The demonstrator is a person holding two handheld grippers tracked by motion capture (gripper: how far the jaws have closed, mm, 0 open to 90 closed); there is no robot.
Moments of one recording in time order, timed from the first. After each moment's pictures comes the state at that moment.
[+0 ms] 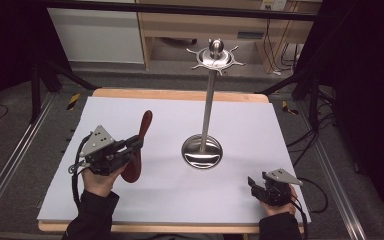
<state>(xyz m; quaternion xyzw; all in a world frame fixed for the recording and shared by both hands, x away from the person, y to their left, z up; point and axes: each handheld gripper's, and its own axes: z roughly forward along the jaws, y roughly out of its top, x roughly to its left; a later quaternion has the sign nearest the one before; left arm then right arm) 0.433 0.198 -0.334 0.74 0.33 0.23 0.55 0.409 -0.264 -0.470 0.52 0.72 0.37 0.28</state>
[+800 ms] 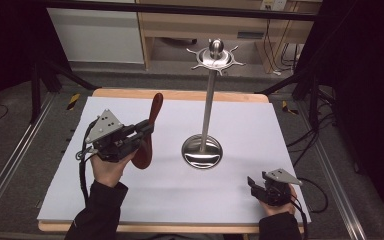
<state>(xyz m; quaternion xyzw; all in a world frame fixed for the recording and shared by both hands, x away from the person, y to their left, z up) 0.442 0.173 -0.294 0.72 0.30 0.24 0.58 0.409 -0.263 -0.470 0.52 0.72 0.37 0.27</state>
